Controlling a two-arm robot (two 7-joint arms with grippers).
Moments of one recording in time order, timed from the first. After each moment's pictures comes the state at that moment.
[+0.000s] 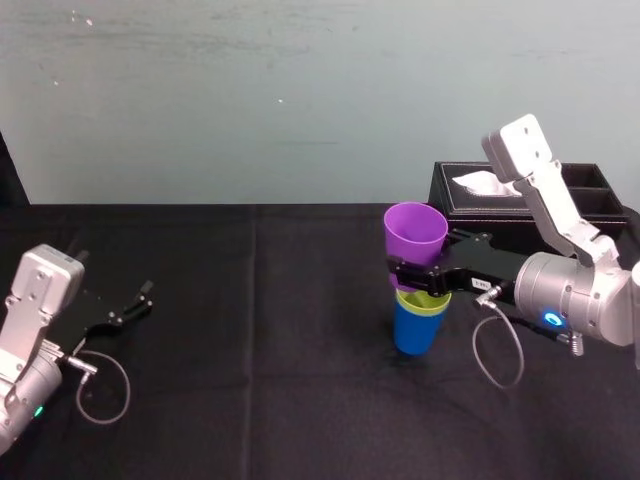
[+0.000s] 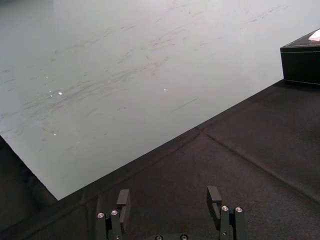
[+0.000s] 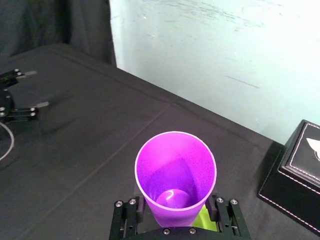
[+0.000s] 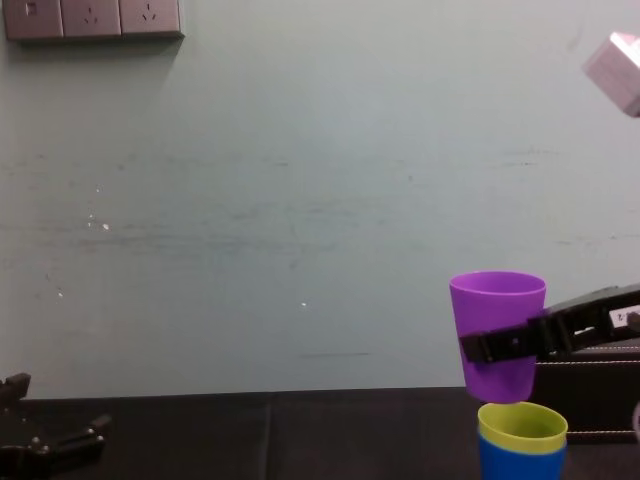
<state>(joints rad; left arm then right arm) -0.20 0.60 0.45 -1.41 -0.25 -0.12 0.03 0.37 0.50 -0.37 -1.68 0.38 0.60 0.35</state>
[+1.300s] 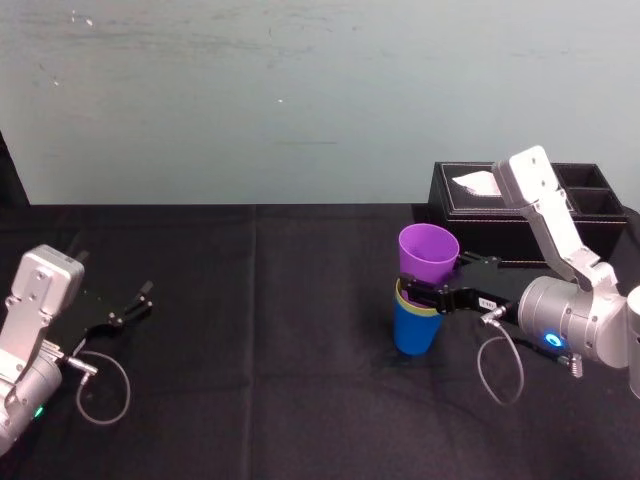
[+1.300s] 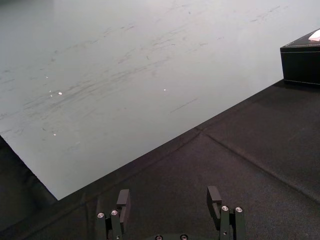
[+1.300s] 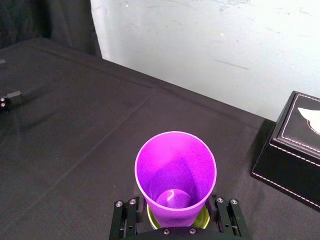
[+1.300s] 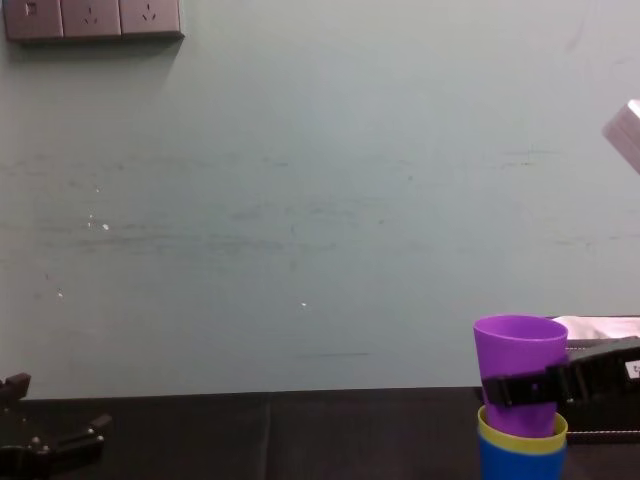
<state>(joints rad) -0.20 0.60 0.45 -1.41 -0.25 -0.12 0.03 0.34 0.47 -0.35 -1.60 0.38 0.54 0.32</state>
